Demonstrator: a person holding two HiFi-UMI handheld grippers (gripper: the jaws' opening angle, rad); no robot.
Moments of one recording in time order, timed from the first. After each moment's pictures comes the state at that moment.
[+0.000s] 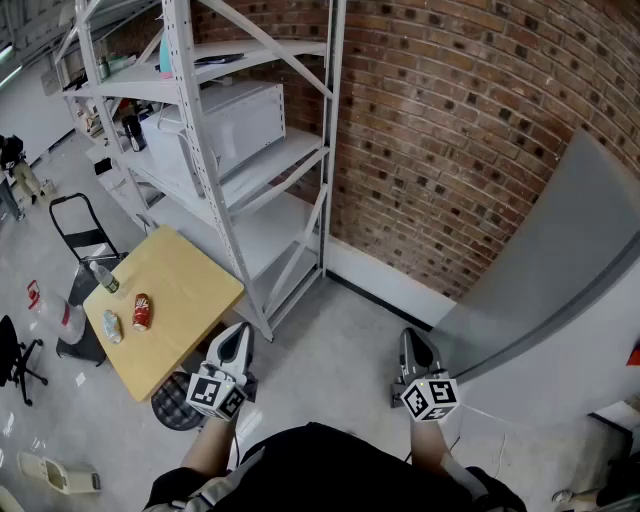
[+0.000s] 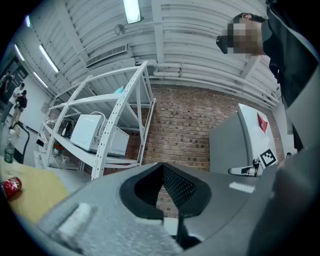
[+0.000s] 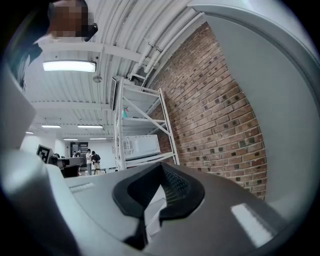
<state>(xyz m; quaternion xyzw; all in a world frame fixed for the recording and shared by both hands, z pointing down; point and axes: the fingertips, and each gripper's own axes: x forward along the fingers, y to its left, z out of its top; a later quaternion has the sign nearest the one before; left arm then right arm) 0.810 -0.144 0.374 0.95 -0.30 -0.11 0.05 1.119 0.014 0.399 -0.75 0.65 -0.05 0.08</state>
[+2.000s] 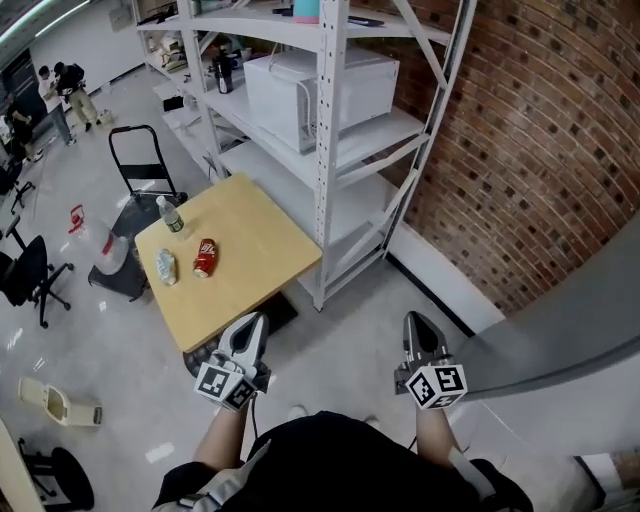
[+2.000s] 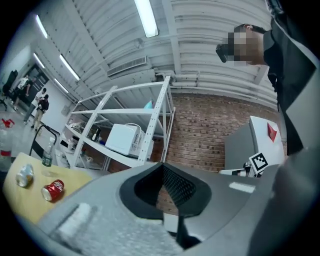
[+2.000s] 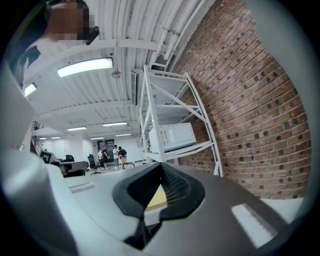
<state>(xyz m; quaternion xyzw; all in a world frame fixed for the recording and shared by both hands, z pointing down) 0.647 -0.153 0.392 0.91 -0.37 -0.14 0.09 0.952 -0.088 0.401 -0.65 0.75 -0.07 0.05</state>
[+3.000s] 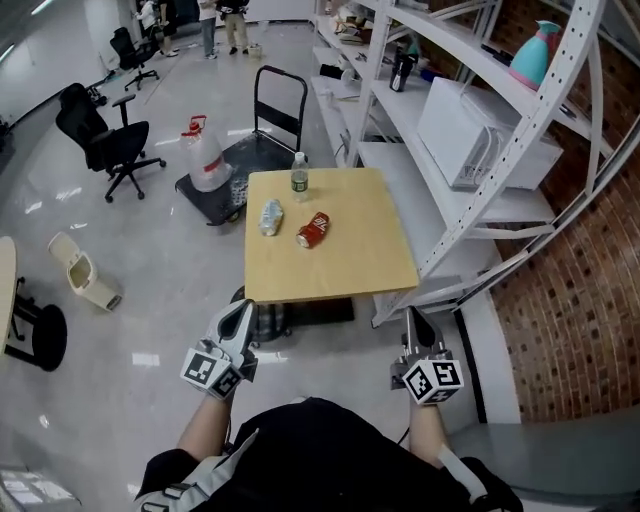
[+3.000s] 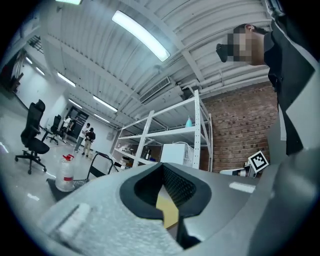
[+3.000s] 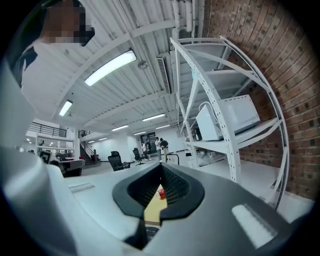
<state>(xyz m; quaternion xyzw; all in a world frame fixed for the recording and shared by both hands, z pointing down) 0.430 -0.097 0.397 0.78 -0.60 -0.15 0.05 0.743 -0.206 0.406 -0.44 0.89 -0.10 0.02</state>
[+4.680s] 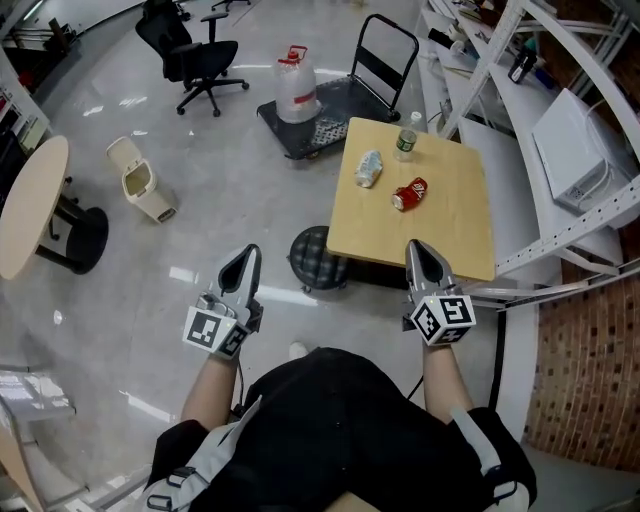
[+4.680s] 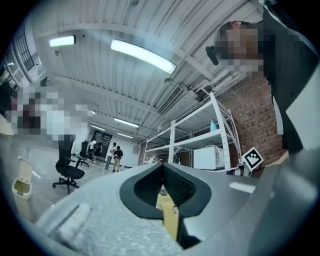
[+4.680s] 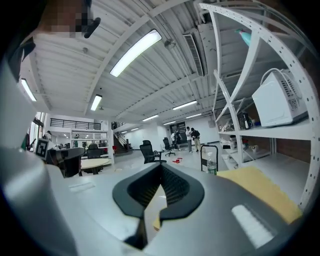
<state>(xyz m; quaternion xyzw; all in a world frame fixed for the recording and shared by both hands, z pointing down) 0.276 0.006 0.382 0.68 -0.72 -0.12 -0.02 0.499 -0.199 0.420 -0.25 0.96 -0.08 -0.04</state>
